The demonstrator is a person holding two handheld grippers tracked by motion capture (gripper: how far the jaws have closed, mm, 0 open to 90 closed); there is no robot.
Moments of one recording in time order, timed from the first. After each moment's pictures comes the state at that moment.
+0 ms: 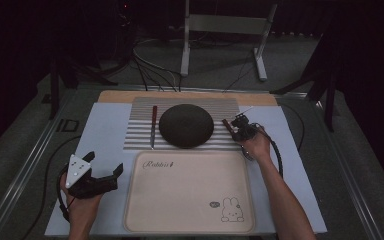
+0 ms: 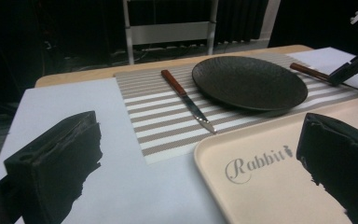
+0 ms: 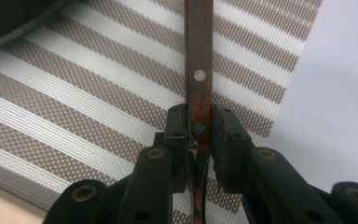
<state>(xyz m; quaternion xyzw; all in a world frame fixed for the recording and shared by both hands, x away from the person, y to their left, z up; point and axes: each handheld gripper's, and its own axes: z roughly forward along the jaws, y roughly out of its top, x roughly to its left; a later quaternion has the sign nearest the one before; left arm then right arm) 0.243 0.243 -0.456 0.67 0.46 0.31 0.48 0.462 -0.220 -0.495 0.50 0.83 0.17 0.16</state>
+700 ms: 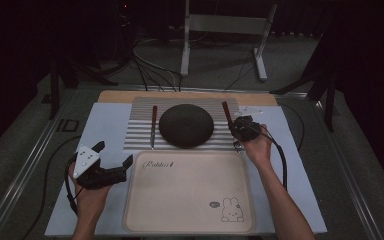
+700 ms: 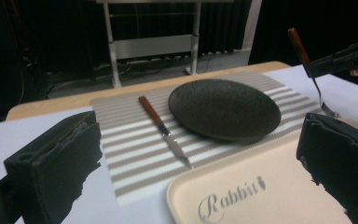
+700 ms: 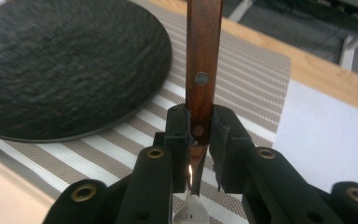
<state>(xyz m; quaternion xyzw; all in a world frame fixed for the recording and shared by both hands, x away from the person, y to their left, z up) 0.262 0.214 -0.425 0.68 0.43 0.31 0.51 0.422 -0.211 -0.454 0.45 0.79 0.33 0.26</state>
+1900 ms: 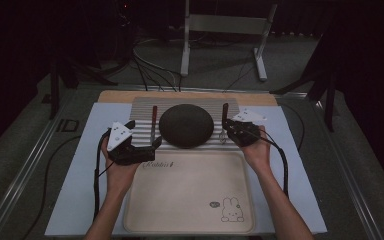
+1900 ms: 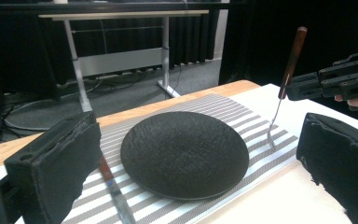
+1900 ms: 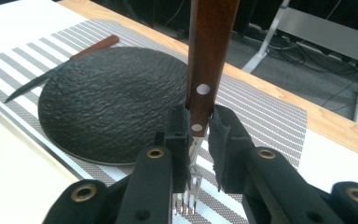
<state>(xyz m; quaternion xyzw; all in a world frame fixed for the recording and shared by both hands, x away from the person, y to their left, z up) 0.312 0.153 -0.407 0.69 0.39 0.28 0.54 0.390 -0.198 -0.430 0.39 0.78 0.41 0.28</state>
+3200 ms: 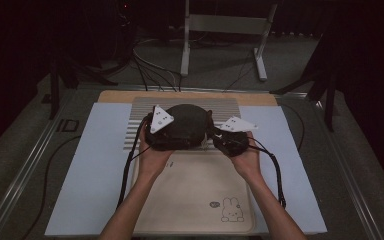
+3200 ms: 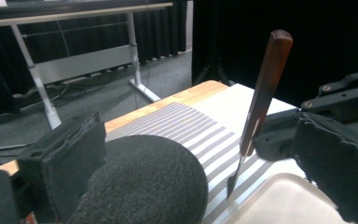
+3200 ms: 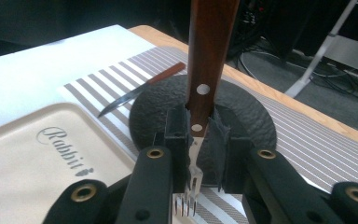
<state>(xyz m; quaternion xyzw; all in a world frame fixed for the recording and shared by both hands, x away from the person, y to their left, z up) 0.347 0.070 -0.390 0.73 0.34 0.25 0.54 0.351 -0.159 -0.414 0.33 0.79 0.46 0.24</state>
